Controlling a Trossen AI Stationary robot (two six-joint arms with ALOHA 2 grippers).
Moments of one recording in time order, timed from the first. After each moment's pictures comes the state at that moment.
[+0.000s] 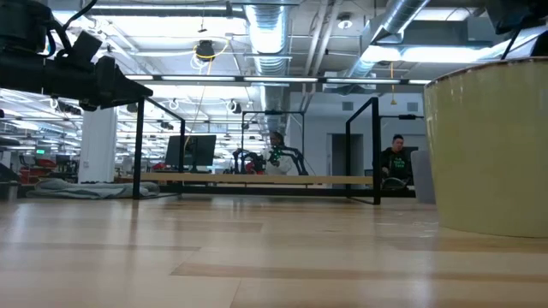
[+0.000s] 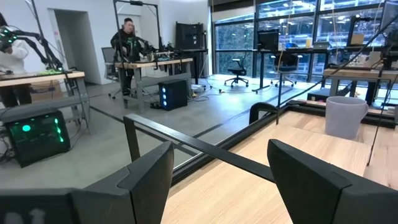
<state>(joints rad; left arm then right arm) 0.56 0.00 0.01 0.06 -0.18 0.04 0.71 1.41 1.02 -1.10 0.07 1.14</state>
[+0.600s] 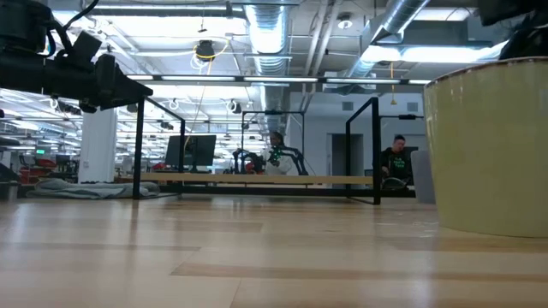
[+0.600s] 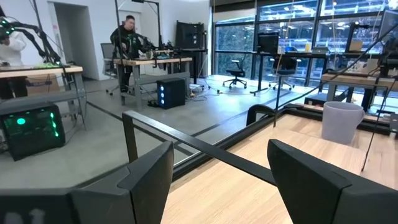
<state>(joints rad) 0.56 0.00 0.01 0.06 -0.18 0.00 0.67 1.41 1.02 -1.04 0.08 0.91</state>
